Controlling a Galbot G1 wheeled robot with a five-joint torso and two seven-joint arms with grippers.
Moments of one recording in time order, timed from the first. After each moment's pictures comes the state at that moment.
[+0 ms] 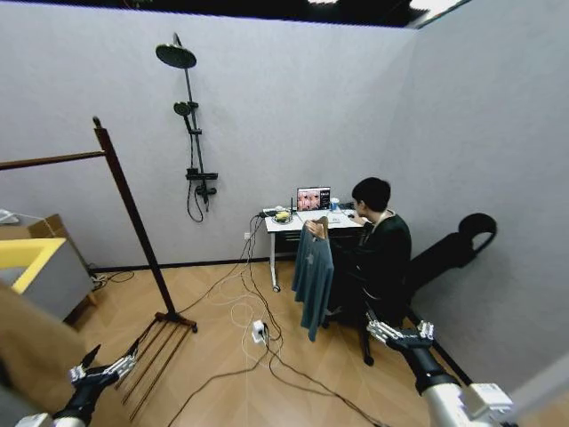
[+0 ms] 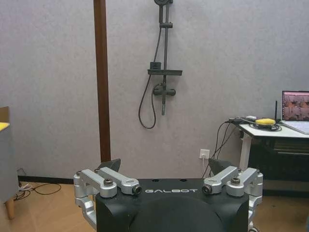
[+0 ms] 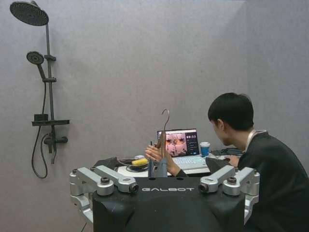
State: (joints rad) left arm 1.62 -1.18 -0.94 -2.03 -0.56 0.07 0.08; right arm -1.74 1.21 0.79 2.47 0.49 -0.11 0.18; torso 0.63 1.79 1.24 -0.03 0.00
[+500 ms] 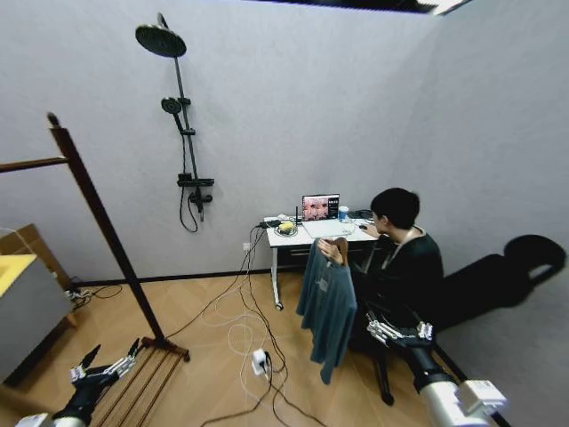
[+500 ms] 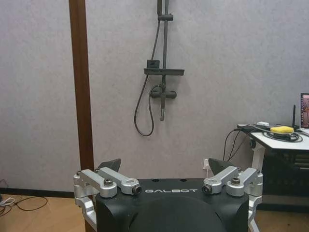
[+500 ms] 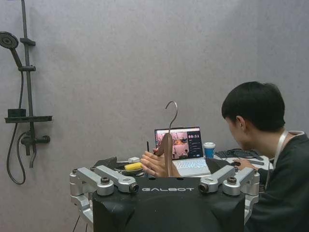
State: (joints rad) left arm 1.62 -1.18 -0.94 -2.03 -0.56 0.07 0.08; right arm -1.73 1.20 0.79 2.43 0.49 -0.11 0.18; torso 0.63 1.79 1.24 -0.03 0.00
